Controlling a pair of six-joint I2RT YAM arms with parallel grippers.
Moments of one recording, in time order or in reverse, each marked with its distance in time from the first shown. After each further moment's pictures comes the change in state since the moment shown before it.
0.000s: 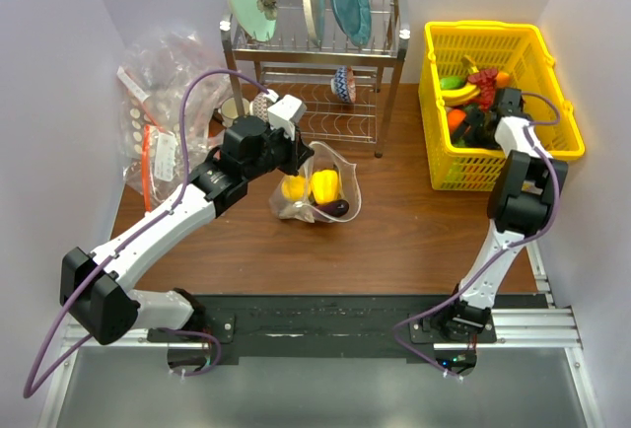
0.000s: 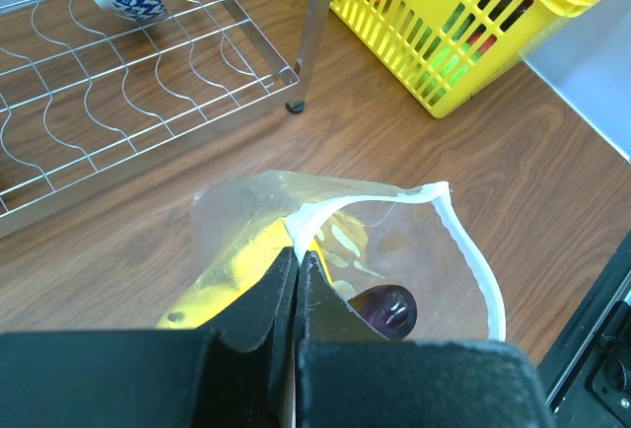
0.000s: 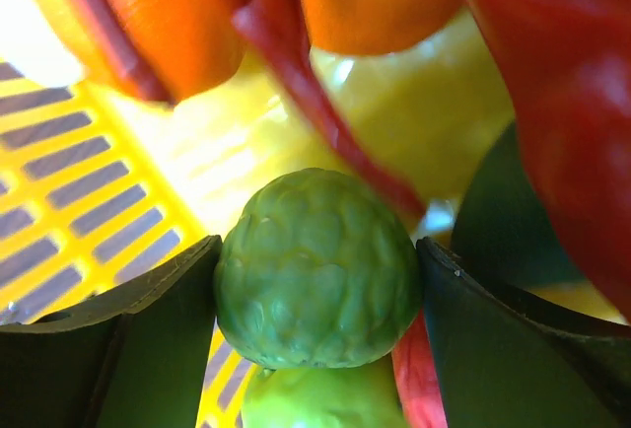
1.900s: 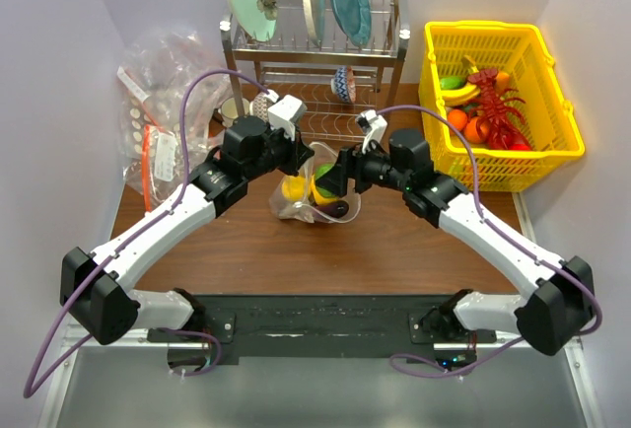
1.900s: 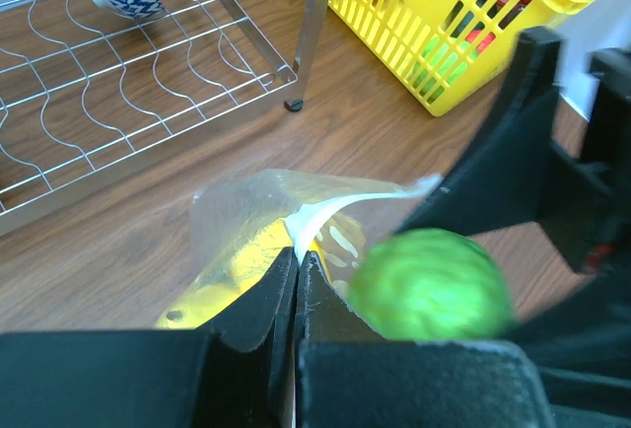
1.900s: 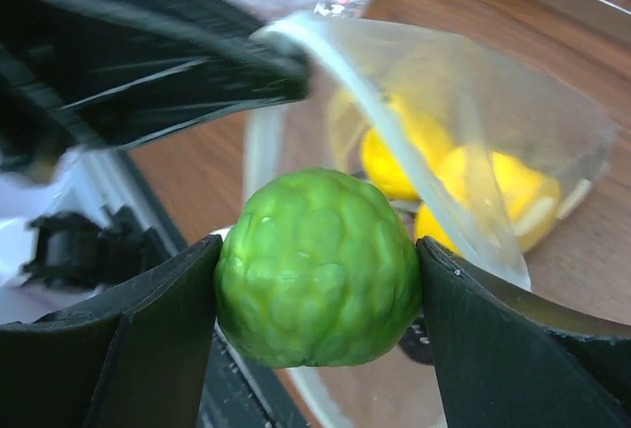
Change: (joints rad) left arm 0.000 0.000 0.000 -0.003 0.004 0.000; right arm 0.876 -0.819 -0.616 0.465 -0.270 -0.043
